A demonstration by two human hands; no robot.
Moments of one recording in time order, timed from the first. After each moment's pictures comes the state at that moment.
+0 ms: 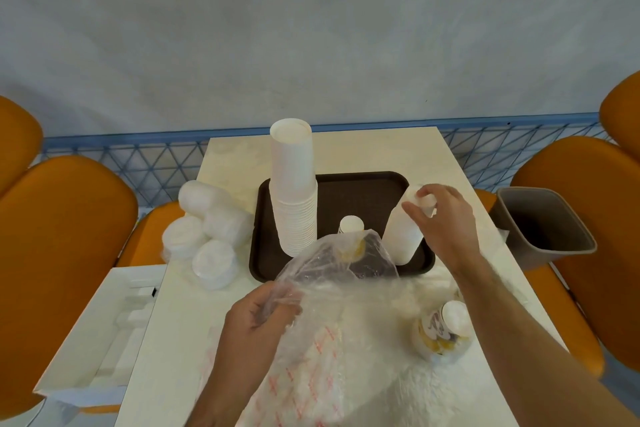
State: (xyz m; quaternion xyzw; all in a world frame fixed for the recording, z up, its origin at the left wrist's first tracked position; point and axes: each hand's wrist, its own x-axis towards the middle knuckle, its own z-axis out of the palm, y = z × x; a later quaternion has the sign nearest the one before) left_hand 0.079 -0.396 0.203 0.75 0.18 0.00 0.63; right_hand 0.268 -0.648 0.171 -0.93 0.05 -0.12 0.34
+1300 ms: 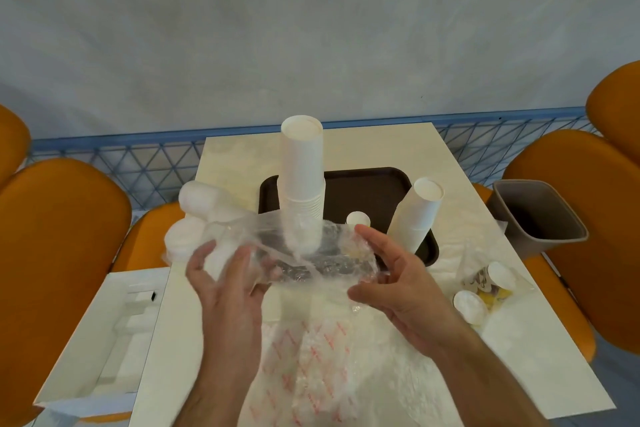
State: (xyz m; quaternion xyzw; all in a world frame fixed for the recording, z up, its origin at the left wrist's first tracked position) left_hand 0.101 -0.371 0.218 0.50 0.21 0.20 0.82; right_hand 0.139 -0.567 0.211 -0.59 0.01 0.21 0.78
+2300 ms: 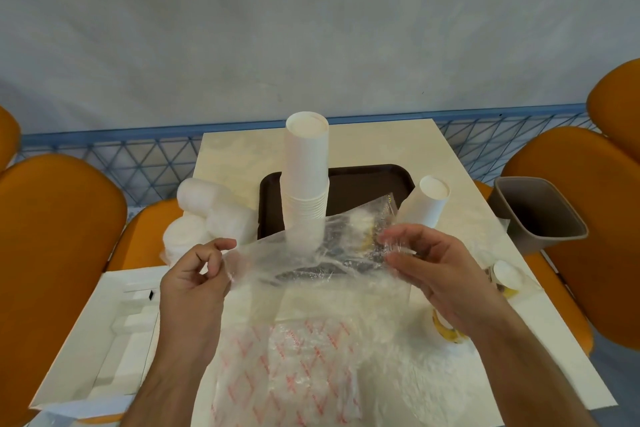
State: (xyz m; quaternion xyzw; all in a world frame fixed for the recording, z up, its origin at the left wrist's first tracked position) left_hand 0.109 -0.305 0.196 0.67 0.20 0.16 0.70; right_hand 0.163 -0.601 0.209 -0.63 -0.01 0.16 0.76
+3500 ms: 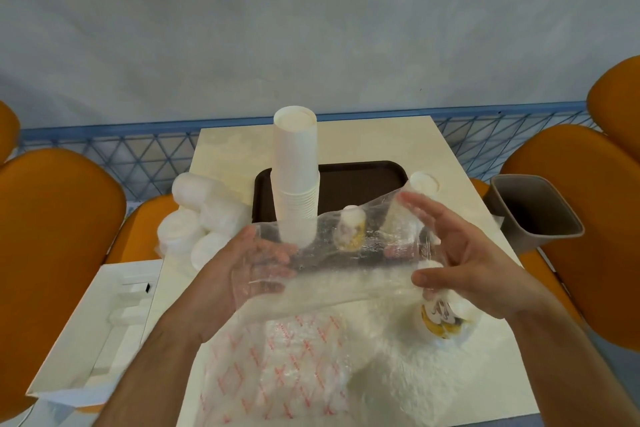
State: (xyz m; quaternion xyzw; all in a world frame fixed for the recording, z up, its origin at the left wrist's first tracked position) left_hand 0.125 -0.332 0.223 0.60 0.10 -0.17 0.78; right_hand 0.171 -0.654 0.235 -0.68 -0.16 0.23 0.68
